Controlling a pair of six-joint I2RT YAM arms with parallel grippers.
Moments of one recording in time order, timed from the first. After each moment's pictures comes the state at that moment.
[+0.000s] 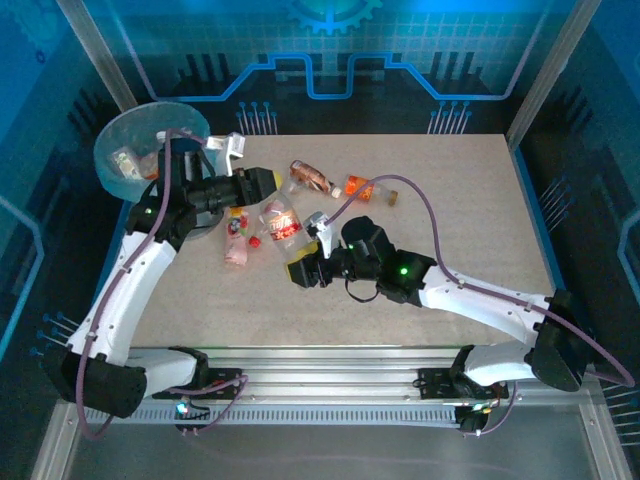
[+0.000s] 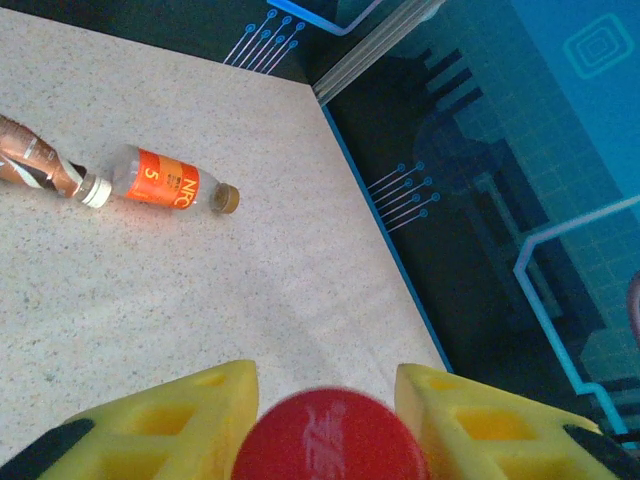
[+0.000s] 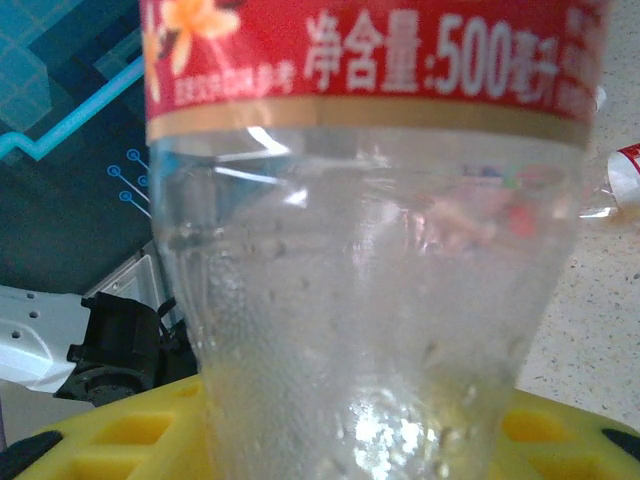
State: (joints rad) left arm -0.19 1.21 1.31 -0.53 0.67 -0.55; right arm 0.95 1.31 0.97 -0.05 -0.26 0.38
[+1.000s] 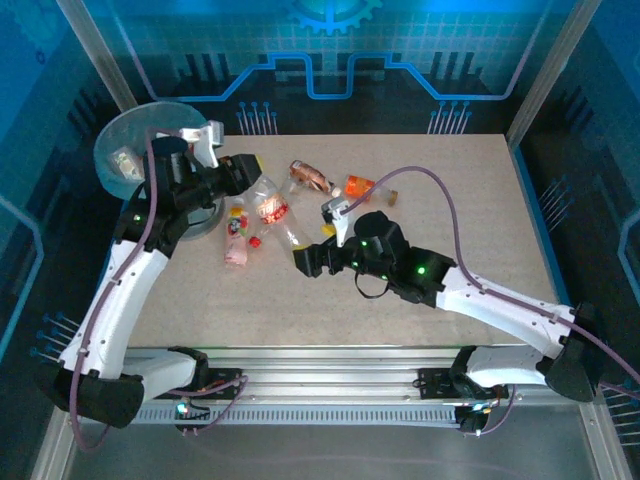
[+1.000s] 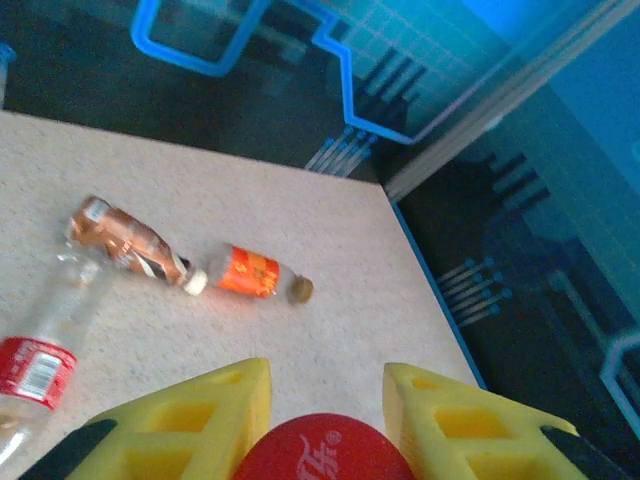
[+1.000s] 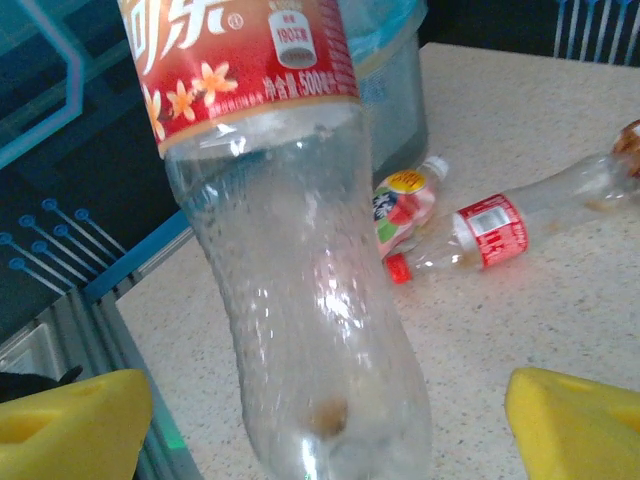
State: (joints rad) left arm -0.19 1.16 1.35 -0.50 0.38 -0.56; right arm 0.95 1.22 1.02 -0.17 0.02 0.35
